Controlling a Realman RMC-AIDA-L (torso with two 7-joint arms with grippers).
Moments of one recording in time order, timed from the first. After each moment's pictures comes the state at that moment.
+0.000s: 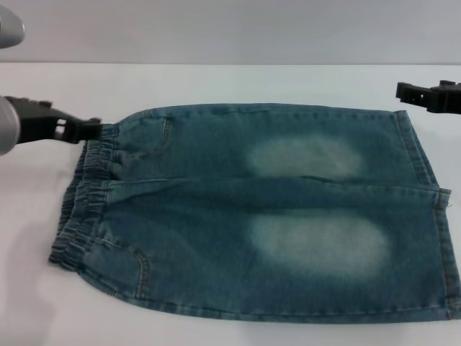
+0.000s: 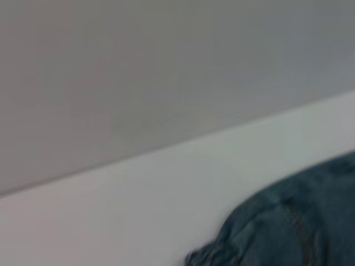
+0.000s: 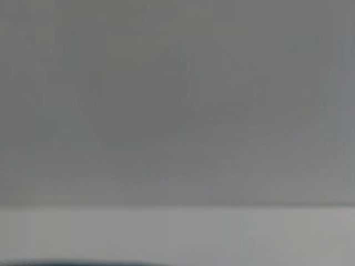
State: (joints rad) left arm -0.17 -2.06 -1.56 -1.75 2.82 -1.02 0.20; right arm 0.12 2.06 1.69 1.59 -2.38 0.79 -0.34
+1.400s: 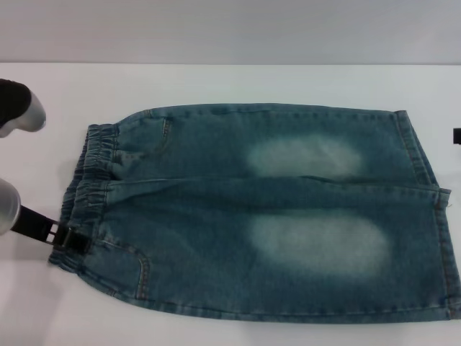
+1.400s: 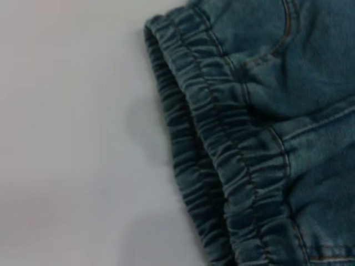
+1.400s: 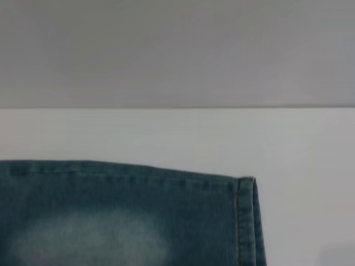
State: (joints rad) left arm -0.28 -2.06 -1.60 -1.60 2.83 -1.49 0.15; right arm 0.18 2.07 1.93 1.83 -2.57 1.38 -0.24
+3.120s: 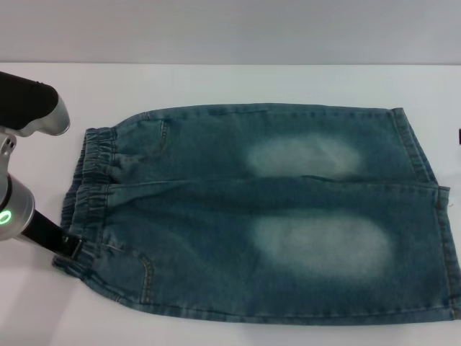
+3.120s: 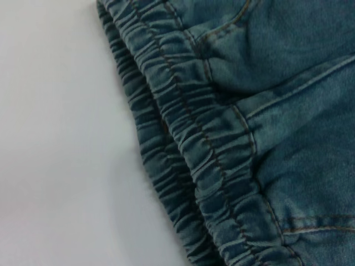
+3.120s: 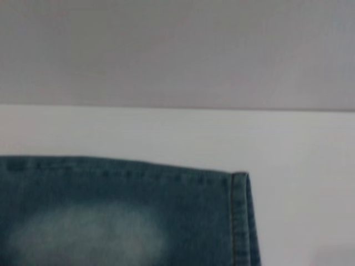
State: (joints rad) left arm -0.36 -2.06 -1.58 -1.59 2.82 -1.63 0.13; right arm 0.17 2.07 1.94 1.87 -2.59 1.42 -0.25
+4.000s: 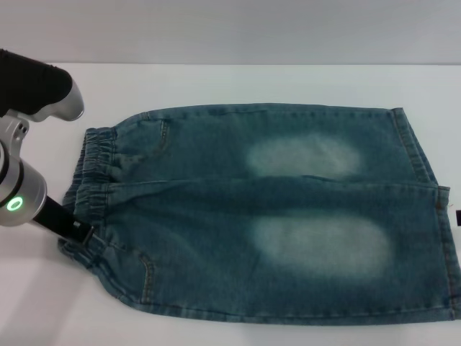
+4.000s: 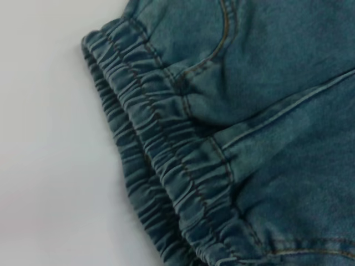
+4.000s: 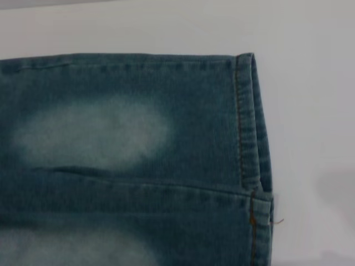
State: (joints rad) left arm -0.40 -2.06 -1.56 -1.63 2.82 -1.64 0.13; right arm 0.06 2.08 1.87 1.89 -2.58 1.55 -0.20
